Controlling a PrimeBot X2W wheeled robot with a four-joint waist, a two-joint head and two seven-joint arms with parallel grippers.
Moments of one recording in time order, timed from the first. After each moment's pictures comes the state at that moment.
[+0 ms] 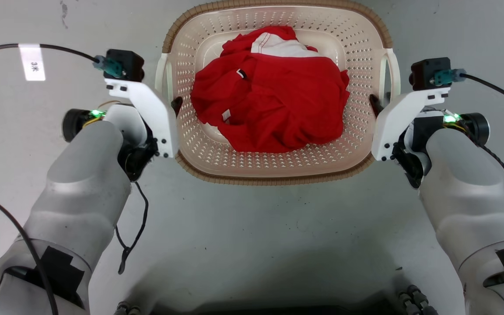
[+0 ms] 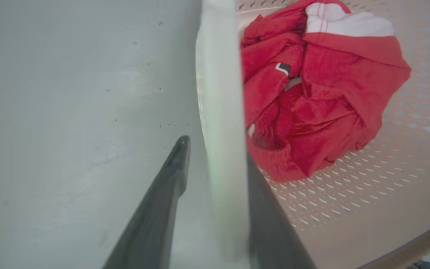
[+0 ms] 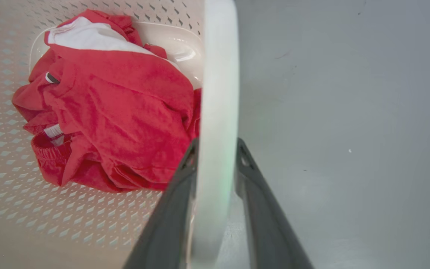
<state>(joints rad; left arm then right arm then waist) -1.05 0.26 -0.70 1.05 -0.82 -0.13 0.19 -1.02 -0.05 0.12 1.23 0.18 0.13 0.02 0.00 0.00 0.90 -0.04</state>
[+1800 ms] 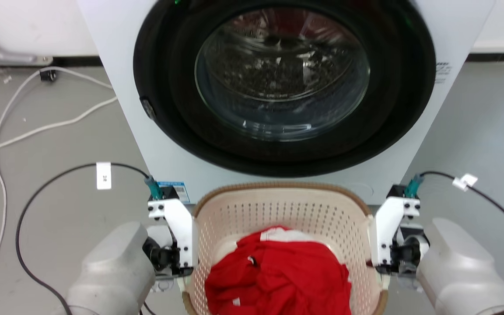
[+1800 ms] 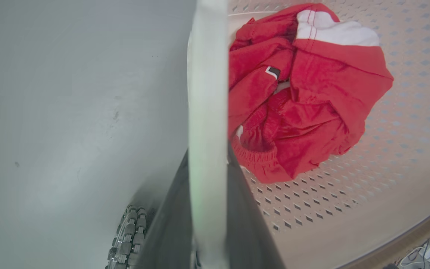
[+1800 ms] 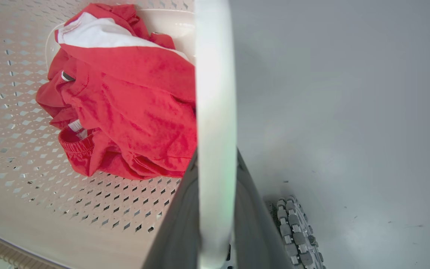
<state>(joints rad) -0.81 0.18 -0.94 1.19 -1.22 -0.13 0.64 -0.77 -0.07 0.28 1.29 0.54 0.13 0.71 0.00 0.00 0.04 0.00</state>
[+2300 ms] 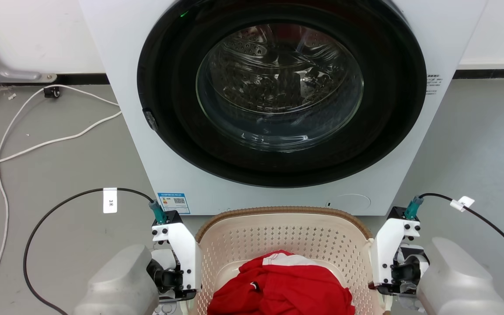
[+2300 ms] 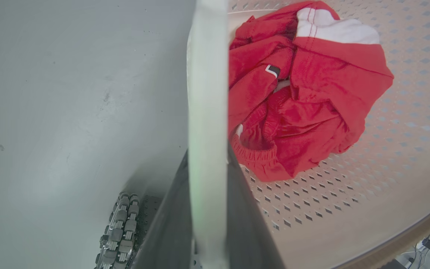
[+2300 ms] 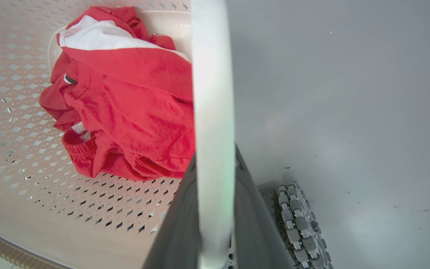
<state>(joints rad) -0.73 0.17 -0.96 1.20 -1.25 -0.13 0.65 -0.70 -0.07 0.24 1.29 0.50 0.13 0.73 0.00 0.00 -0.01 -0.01</state>
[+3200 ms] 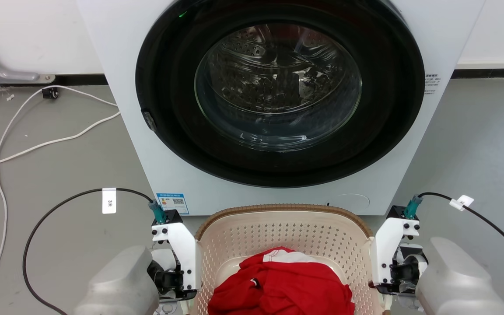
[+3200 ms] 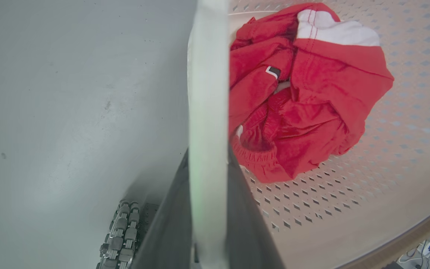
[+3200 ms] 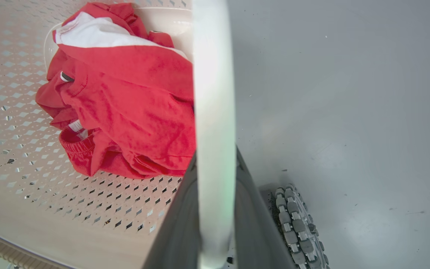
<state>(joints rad) -0.73 0.17 -0.99 1.20 -1.26 -0.13 0.60 -0.70 -0.06 0.20 1.29 0.45 0.13 0.71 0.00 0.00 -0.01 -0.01</state>
